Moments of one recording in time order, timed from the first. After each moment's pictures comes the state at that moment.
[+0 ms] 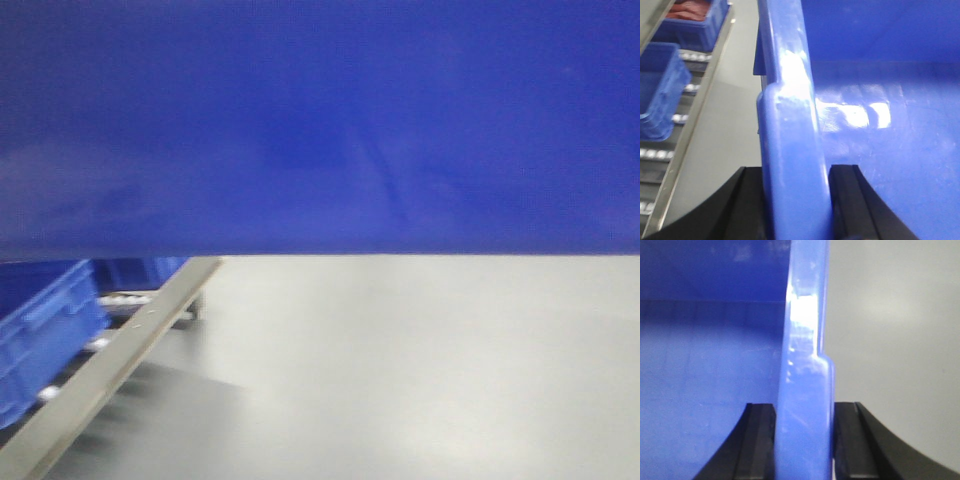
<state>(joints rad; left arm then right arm) 0.00 0.89 -1.37 -0.14 1.19 -0.06 0.31 1.00 -1.45 -0.02 1.20 0.16</state>
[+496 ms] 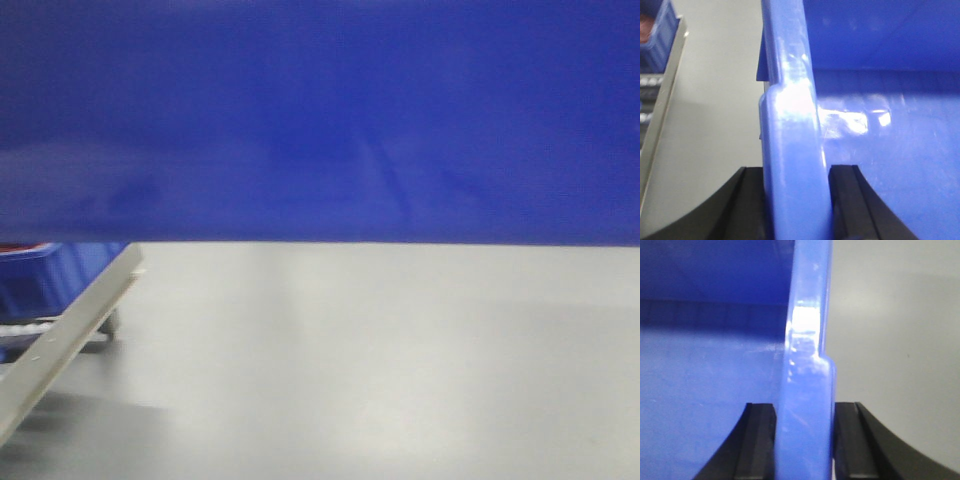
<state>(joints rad) 0.00 0.90 -1.37 -0.14 1.15 -0.05 0.31 1.00 -1.45 -0.02 1.20 0.16</state>
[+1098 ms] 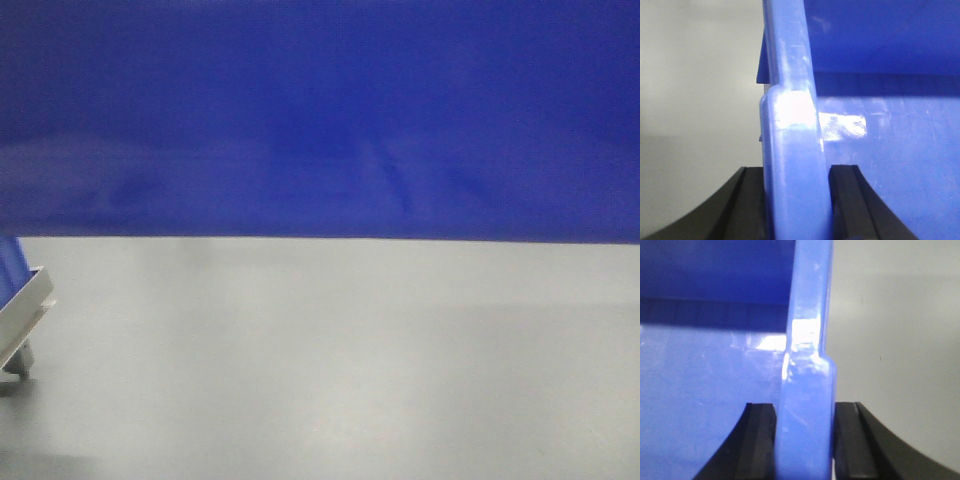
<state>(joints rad) 0.00 0.90 -1.37 -0.14 1.14 -0.05 0.31 1.00 -1.45 -0.02 1.20 0.16</state>
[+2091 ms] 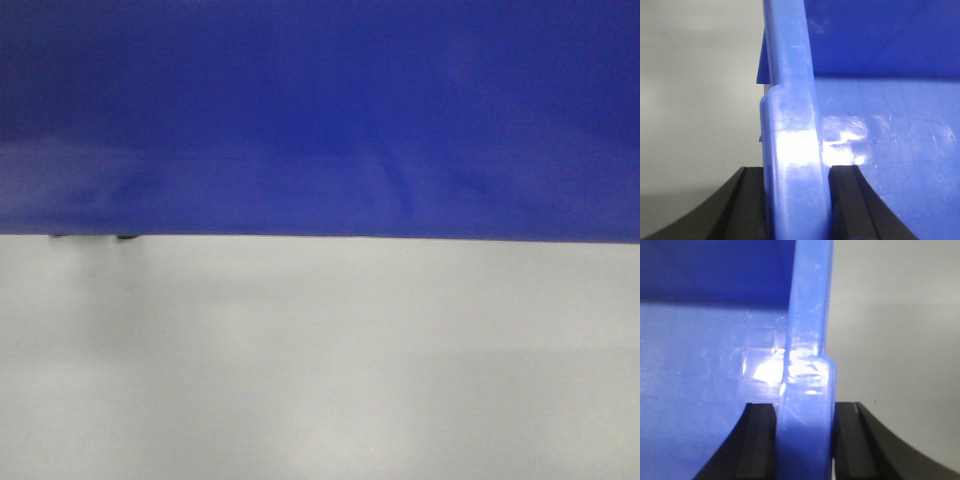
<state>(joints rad) 0.00 0.91 -1.37 -0.14 1.13 -0.05 0.31 1.00 -1.45 -0.02 1.20 0.16</state>
